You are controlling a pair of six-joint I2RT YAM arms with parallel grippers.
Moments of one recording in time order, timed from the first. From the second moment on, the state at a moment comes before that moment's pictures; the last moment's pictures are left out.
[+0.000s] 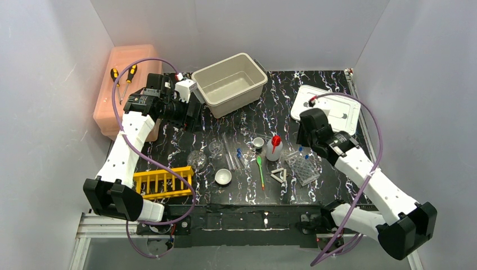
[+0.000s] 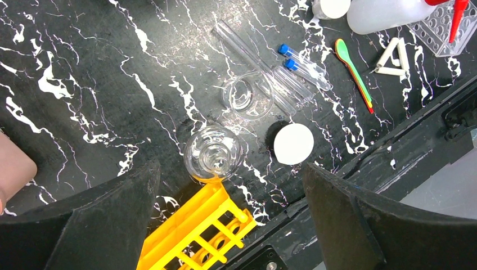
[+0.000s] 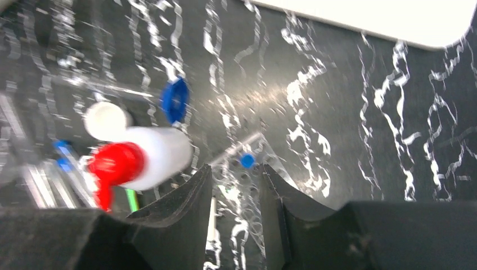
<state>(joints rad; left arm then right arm) -0.18 1.39 1.48 -1.08 0.42 0.19 0.55 1.04 0.92 -0.72 0.43 0.49</state>
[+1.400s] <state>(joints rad) -0.17 1.39 1.48 -1.10 0.44 0.16 0.93 1.94 1.43 -0.56 0.17 0.26</state>
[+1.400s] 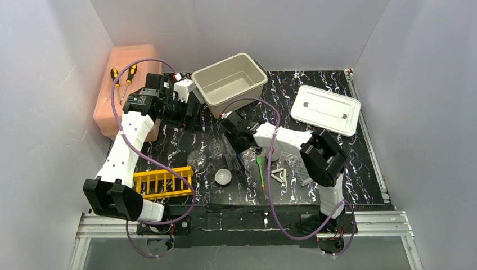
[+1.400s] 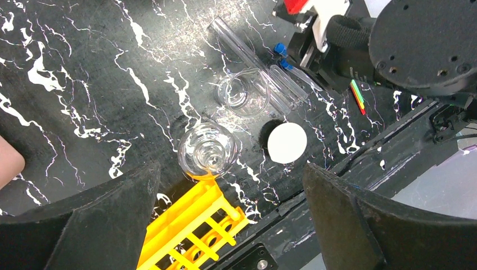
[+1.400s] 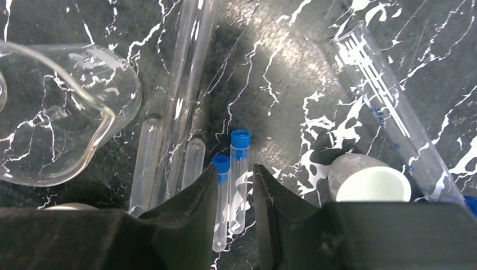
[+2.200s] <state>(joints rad) -0.17 1.39 1.49 -1.11 0.44 0.16 0.90 1.99 1.40 -0.50 0.16 0.27</state>
